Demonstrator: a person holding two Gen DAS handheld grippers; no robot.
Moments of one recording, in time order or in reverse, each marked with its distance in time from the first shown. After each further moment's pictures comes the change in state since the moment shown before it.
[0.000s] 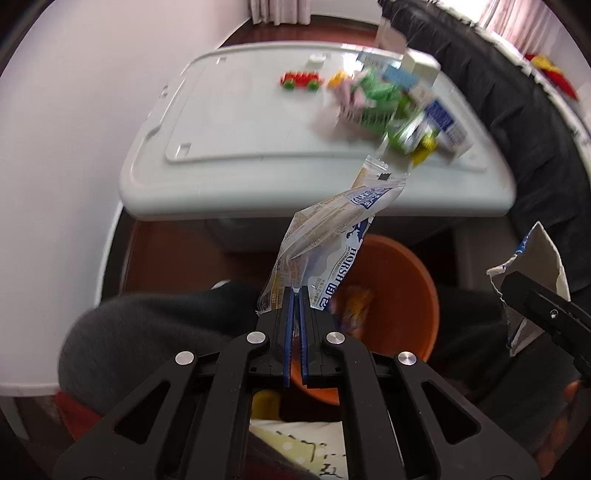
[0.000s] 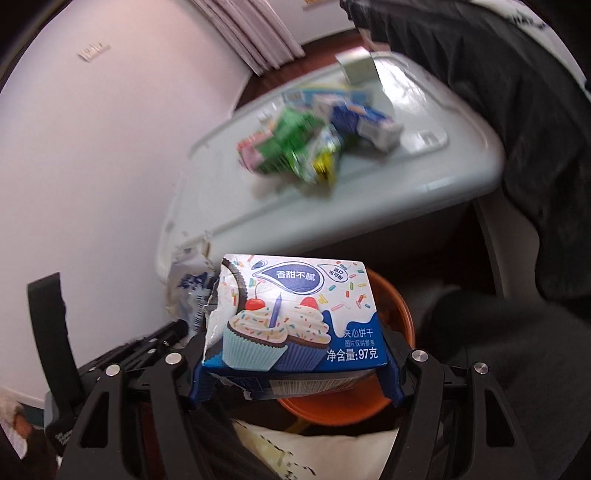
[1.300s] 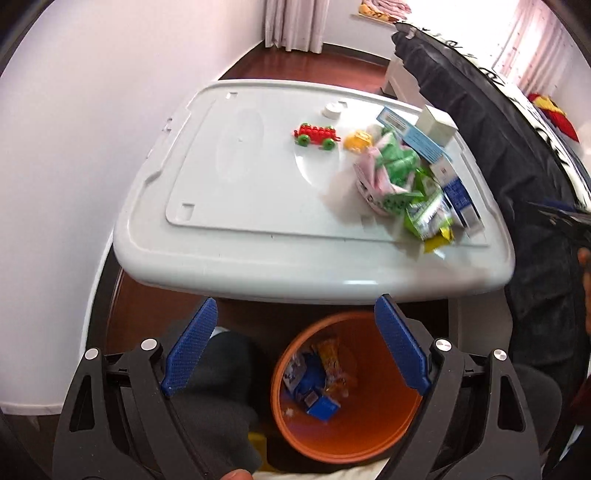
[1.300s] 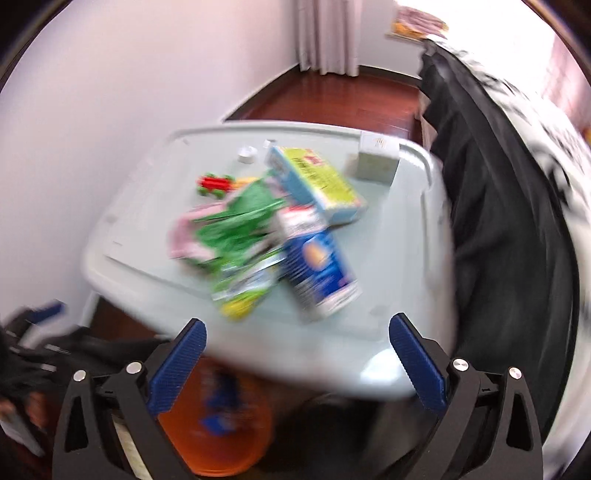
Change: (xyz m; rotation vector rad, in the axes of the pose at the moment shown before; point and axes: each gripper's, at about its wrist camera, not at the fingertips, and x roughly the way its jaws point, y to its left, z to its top) left arm 0.001 0.036 0.069 -0.098 -0.121 -0.070; right arm 0.025 -0.007 0.190 -0.516 0.027 -0.225
